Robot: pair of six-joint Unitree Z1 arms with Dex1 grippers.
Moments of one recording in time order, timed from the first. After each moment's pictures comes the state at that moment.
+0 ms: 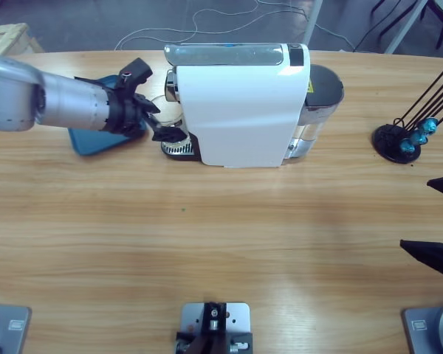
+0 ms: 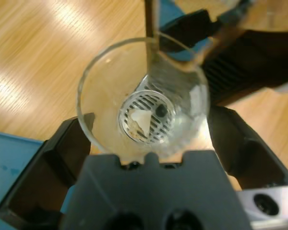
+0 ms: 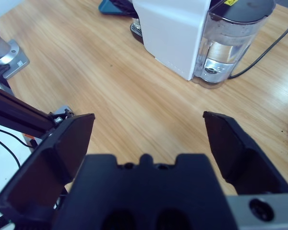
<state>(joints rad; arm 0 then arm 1) -0.67 1.83 -0.87 -0.19 -0.19 0.21 0.92 0.77 -0.59 0.35 0.00 0.16</state>
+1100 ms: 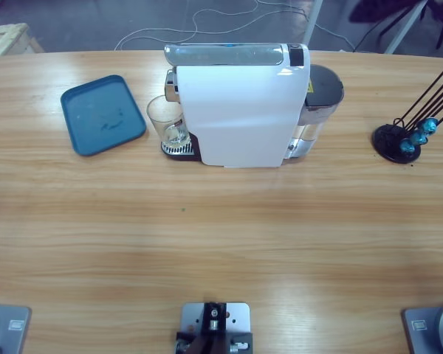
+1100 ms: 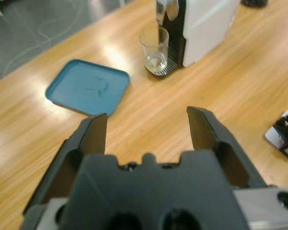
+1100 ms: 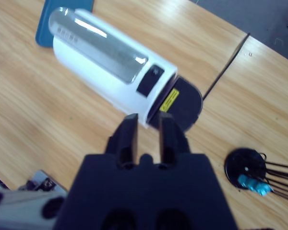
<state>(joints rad) -0.76 0.61 -0.74 0.60 0.06 0.07 0.62 1.59 -1.62 0.83 0.03 0.05</state>
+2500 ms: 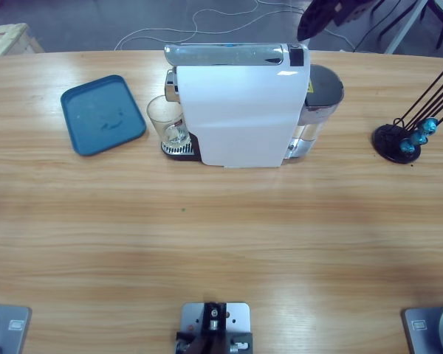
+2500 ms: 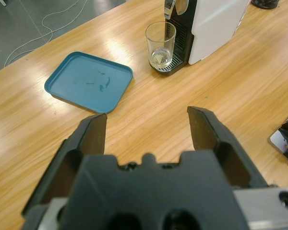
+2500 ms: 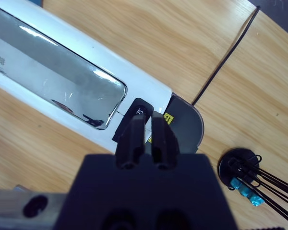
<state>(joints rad) -0.76 0.64 -0.71 0.57 0.08 0.04 0.63 1.96 -2.01 1.10 -0.05 0.06</state>
